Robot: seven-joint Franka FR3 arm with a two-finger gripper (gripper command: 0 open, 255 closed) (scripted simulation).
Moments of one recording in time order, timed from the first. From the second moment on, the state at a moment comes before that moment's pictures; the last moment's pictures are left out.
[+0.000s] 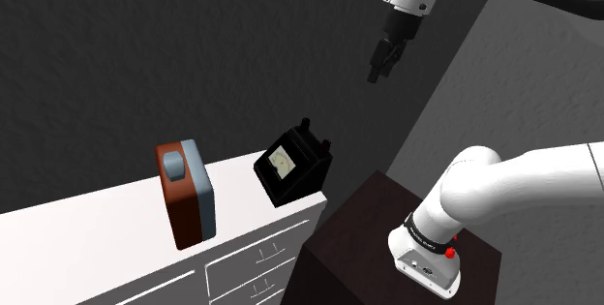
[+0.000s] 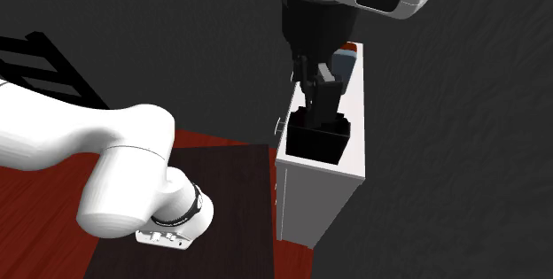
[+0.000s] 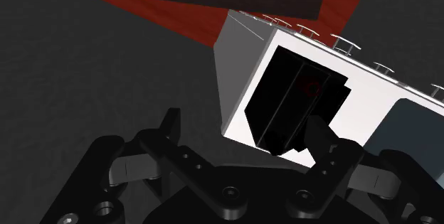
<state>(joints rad) 0.01 -0.75 -0.01 -2.26 0.05 1.51 -0.06</state>
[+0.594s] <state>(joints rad) 0.00 -0.68 0.14 -2.37 0.13 1.66 0.19</state>
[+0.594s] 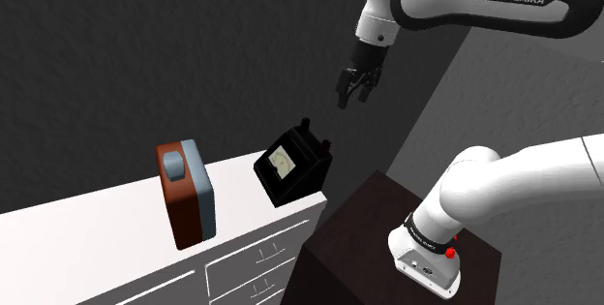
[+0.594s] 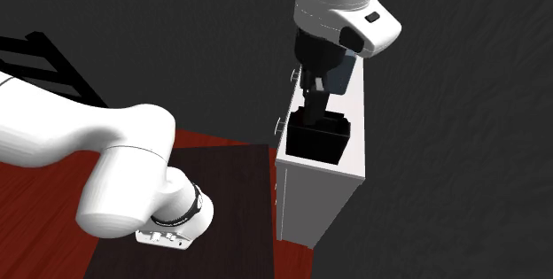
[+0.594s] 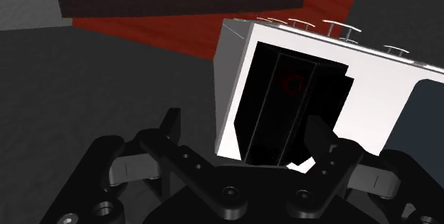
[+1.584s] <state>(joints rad) -0.01 -0.46 0.30 -2.48 0.21 1.94 0.46</state>
